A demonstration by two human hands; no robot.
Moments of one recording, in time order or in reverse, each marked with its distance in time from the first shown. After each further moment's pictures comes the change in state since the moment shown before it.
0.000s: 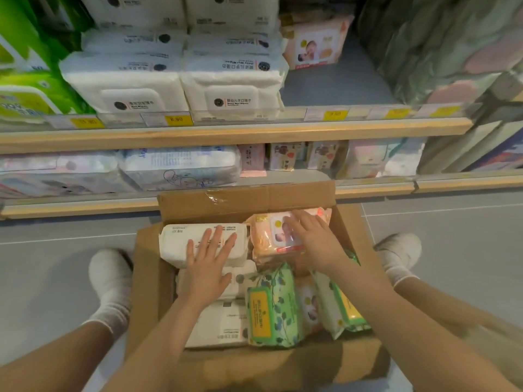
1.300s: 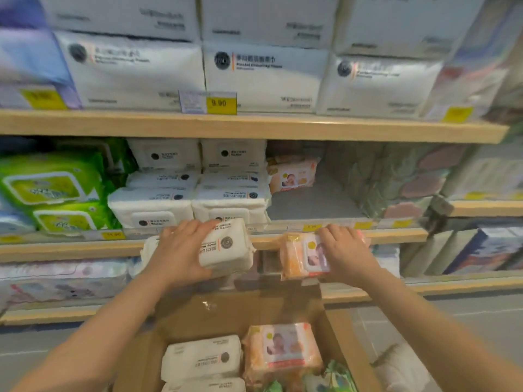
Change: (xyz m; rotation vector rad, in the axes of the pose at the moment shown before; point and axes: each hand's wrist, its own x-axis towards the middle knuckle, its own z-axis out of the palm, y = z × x) left_hand 0.083 -0.016 -0.259 0.035 0.312 0.032; right_hand 0.024 0.055 -0.184 -0.385 0.424 0.020
